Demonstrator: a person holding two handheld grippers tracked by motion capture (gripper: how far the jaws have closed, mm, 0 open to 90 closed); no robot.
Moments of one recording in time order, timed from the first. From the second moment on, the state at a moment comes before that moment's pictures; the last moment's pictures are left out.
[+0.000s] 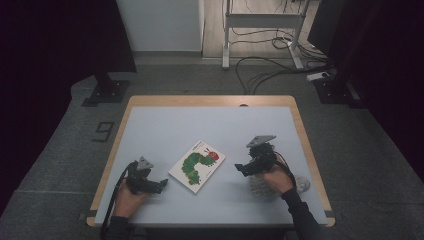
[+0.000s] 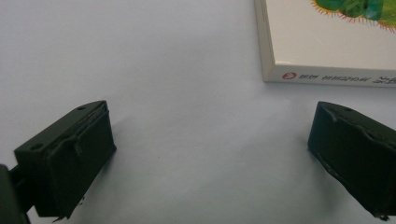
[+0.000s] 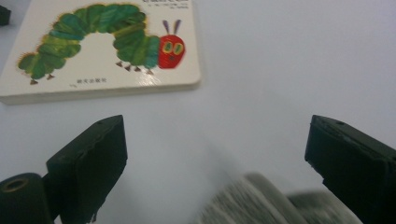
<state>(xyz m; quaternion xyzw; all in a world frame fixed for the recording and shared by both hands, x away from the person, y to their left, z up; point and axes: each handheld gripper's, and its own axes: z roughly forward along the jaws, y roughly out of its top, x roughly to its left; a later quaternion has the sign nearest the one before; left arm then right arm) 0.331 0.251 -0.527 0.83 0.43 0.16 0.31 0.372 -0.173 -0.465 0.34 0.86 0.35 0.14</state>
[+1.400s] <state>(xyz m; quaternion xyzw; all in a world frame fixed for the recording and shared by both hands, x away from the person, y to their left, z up) 0.331 0.251 -0.527 0.83 0.43 0.16 0.31 0.336 -0.247 -0.514 0.40 0.85 0.32 0.11</state>
